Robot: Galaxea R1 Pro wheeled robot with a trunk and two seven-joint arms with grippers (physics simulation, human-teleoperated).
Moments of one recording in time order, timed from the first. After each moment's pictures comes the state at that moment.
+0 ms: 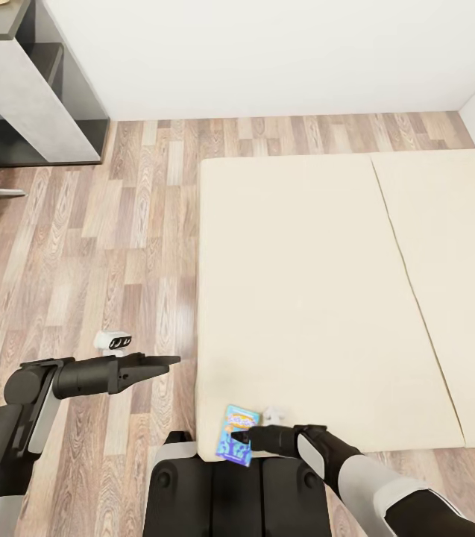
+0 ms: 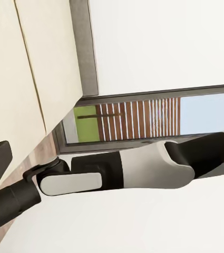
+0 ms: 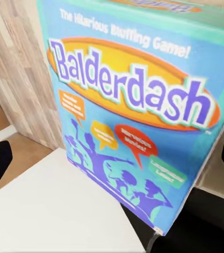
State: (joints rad) left arm -0.51 0.19 0.13 -1.49 0.20 1.03 -1.57; right arm -0.77 0.10 0.35 -0.15 -0.42 0.24 0.57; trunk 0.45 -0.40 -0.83
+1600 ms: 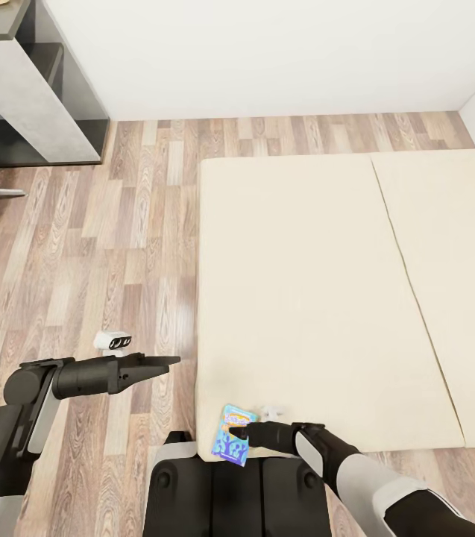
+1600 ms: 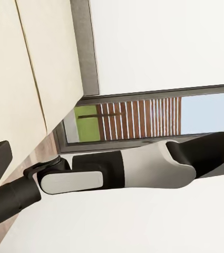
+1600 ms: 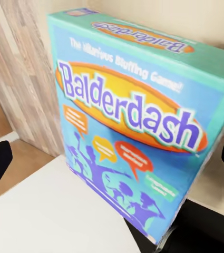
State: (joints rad) left arm -0.51 0.19 0.13 -1.49 0.20 1.03 -1.57; right arm -0.77 0.11 0.34 -0.17 -0.43 0.21 0.57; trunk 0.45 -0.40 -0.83
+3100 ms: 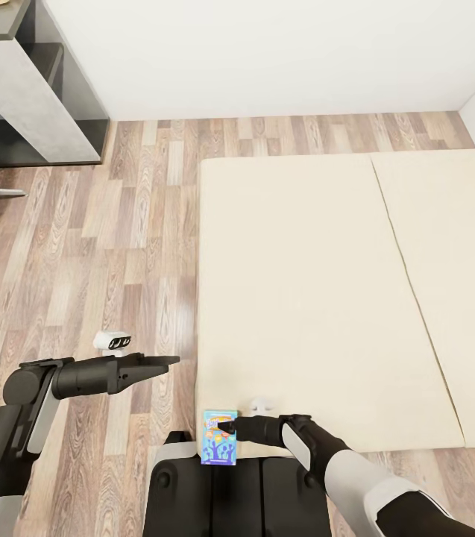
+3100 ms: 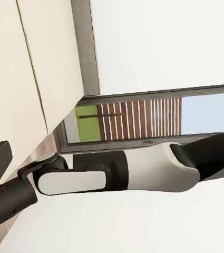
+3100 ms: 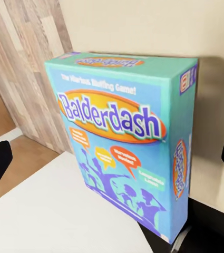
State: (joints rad) left arm -0.51 0.19 0.13 -1.48 0.20 1.03 -1.57; right arm -0.77 0.15 0.34 -0.24 -0.43 0.31 0.50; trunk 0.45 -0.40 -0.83
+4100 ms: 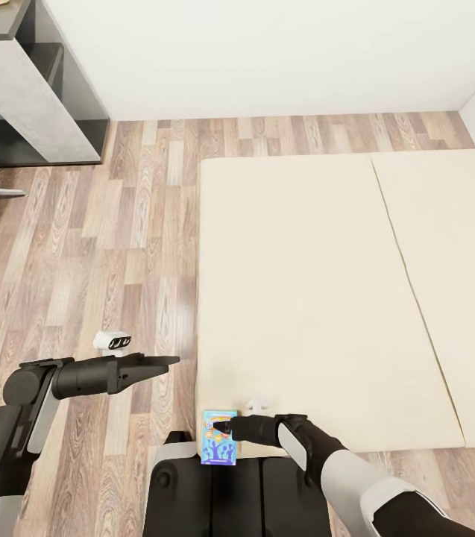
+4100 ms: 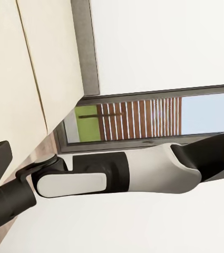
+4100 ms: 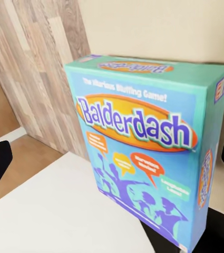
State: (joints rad) left arm -0.51 0.19 0.13 -1.48 0.20 1.03 -1.57; right arm -0.77 0.17 0.35 -0.25 -0.43 0.30 0.50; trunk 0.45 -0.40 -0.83
